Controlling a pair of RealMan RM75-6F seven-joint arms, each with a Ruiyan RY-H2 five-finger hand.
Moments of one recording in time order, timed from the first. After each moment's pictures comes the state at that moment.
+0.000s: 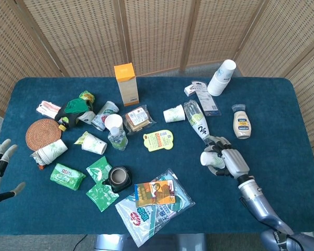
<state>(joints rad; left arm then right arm) -0.06 -0.98 -0.02 -1.78 1.56 1.52 0.04 0.48 -1.45 0.08 -1.36 -1.43 1.10 0.38</state>
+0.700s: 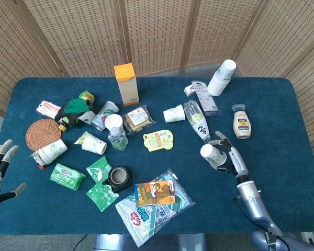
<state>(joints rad) -0.06 -0.98 -0.01 -1.79 1.56 1.52 0.04 0.42 -1.59 0.14 -1.23 -1.39 1.15 0.81</state>
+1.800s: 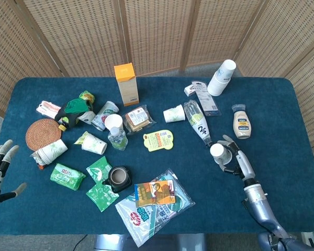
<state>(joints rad) -0.06 -0.99 -0.01 -1.79 1.56 1.52 0.05 0.39 -1.65 0.09 -1.00 -1.48 1.18 0.97</state>
